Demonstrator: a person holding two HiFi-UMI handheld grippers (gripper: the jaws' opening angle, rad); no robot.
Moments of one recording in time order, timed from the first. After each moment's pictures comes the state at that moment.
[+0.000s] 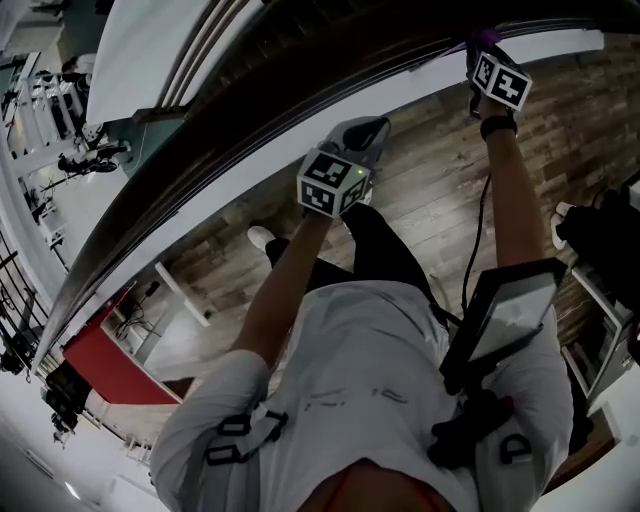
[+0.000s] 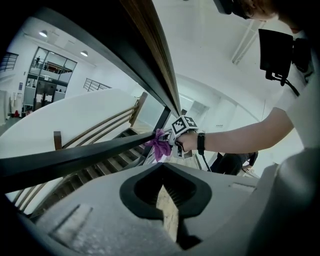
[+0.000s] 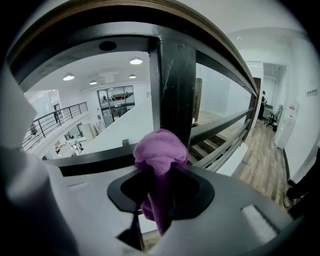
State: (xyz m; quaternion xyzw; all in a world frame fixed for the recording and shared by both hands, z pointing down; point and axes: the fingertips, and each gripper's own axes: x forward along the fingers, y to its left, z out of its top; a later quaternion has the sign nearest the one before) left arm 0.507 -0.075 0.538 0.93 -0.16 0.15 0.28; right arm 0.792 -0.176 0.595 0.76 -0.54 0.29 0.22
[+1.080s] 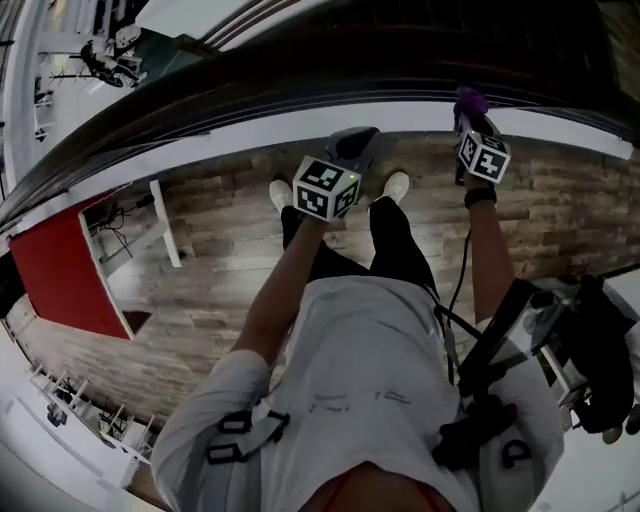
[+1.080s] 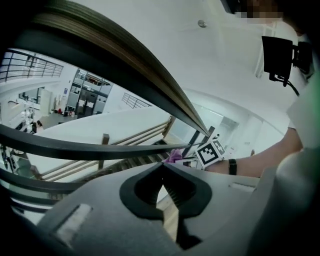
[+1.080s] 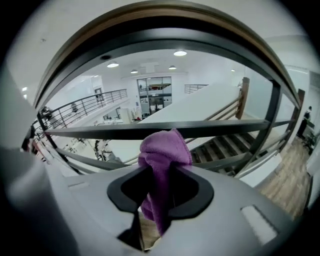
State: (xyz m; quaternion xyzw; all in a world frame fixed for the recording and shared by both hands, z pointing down) left arm 0.181 -0.034 0.509 0.88 -0.34 0.10 0.32; right arm 0.417 -0.099 0.607 0.62 -0.68 0.28 0.28
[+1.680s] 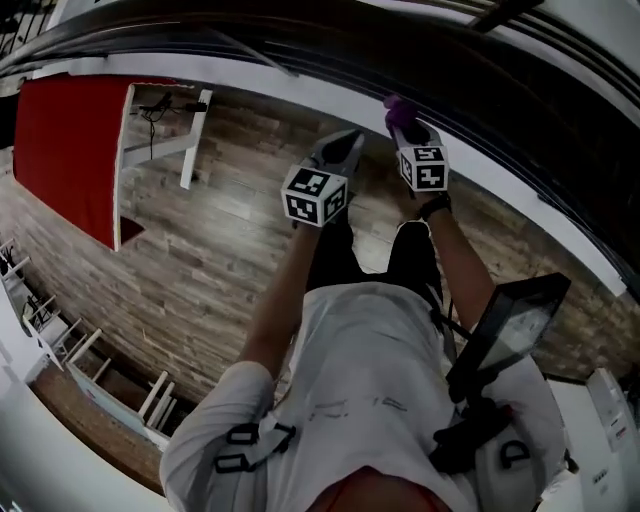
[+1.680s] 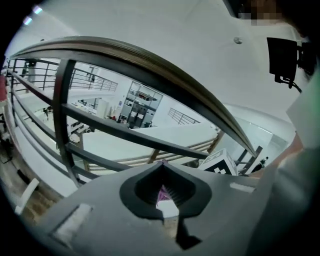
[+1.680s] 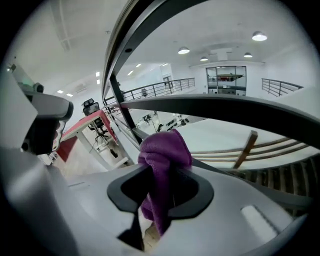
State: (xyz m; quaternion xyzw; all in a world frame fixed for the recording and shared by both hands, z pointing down) left arm -0.154 0.021 0.533 0.73 -0.58 0.06 0.35; right arm -0.083 -0.040 0.662 0.27 -0.87 0.23 0.34
